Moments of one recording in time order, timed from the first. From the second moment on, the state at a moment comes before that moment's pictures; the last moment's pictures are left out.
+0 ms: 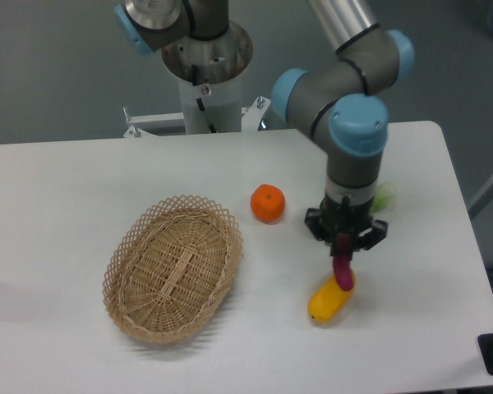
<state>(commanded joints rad) 2.52 -1.99 -1.70 -0.83 1.52 0.77</state>
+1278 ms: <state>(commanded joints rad) 2.41 -2.01 -1.68 -0.77 1.66 0.74</state>
